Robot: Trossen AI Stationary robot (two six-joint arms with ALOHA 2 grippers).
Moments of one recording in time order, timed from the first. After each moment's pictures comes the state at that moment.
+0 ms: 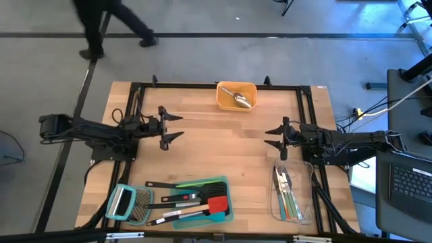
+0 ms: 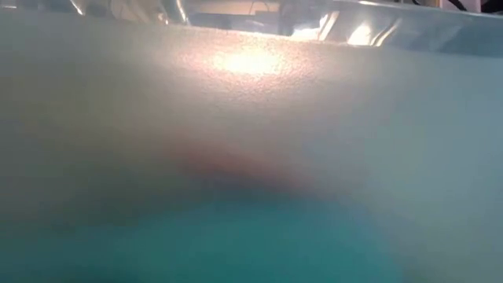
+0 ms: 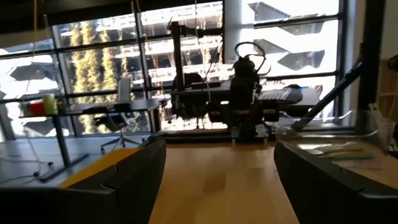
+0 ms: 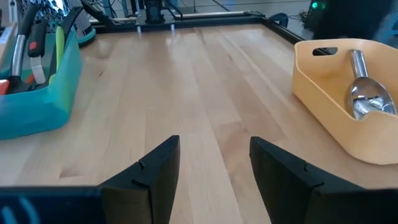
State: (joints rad) left arm 0.21 0.94 0.01 1.13 0.06 0.06; right arm -0.04 0.33 0.01 0.02 0.10 0.06
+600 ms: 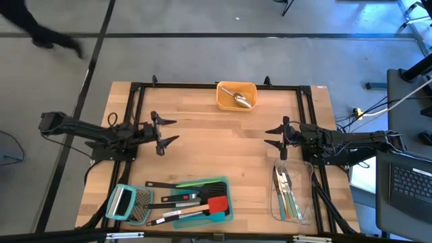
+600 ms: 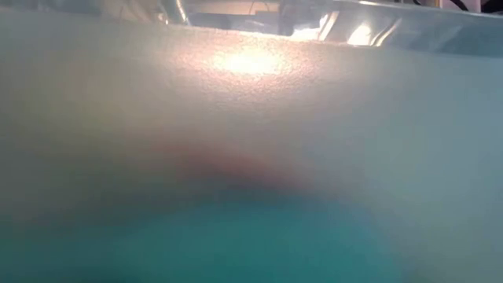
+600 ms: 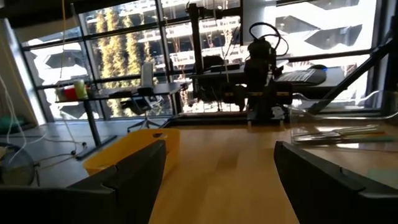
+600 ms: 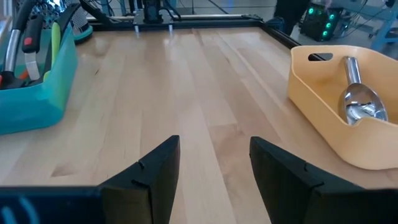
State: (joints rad) left arm -0.07 0.55 0.01 0.65 -0.33 0.13; right arm -0.04 0.33 0.01 0.03 0.11 0.03
